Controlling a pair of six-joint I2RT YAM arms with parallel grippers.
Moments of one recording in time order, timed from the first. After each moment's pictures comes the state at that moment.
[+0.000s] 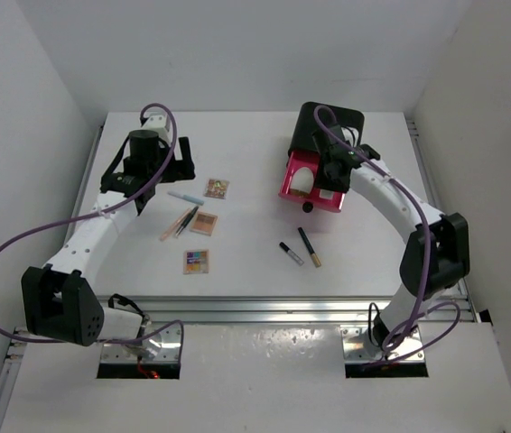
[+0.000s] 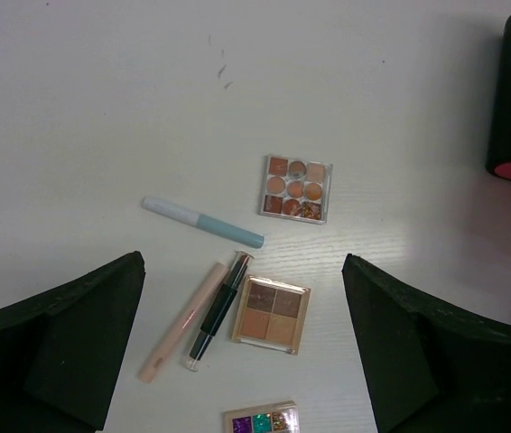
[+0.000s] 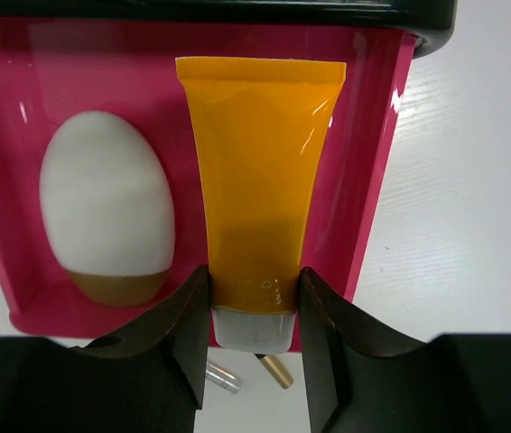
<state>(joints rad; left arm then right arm) -0.18 1.33 1.15 -0.30 -0.08 -0.22 0.39 1.68 1.41 -0.76 0.37 0.55</state>
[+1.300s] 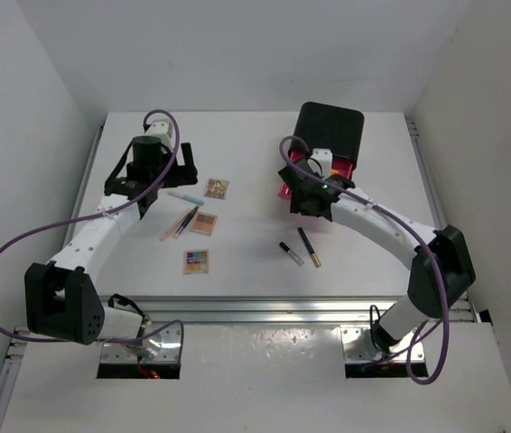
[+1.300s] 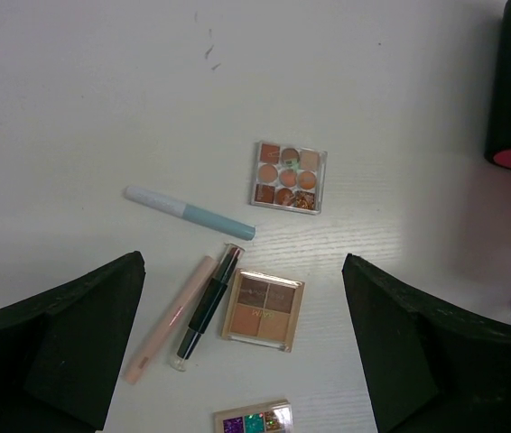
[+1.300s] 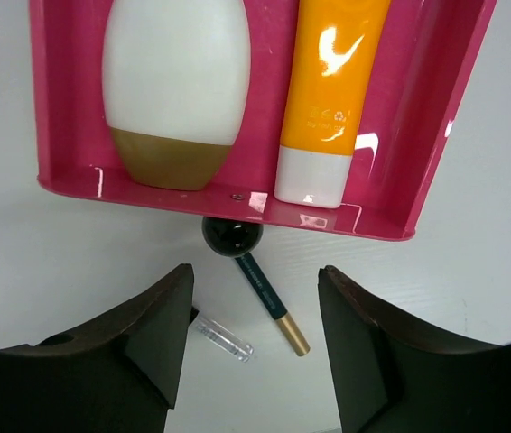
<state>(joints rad) -0.18 1.34 1.09 -0.25 -0.05 -0.24 0.66 1.58 1.24 -0.71 0.59 0.65</state>
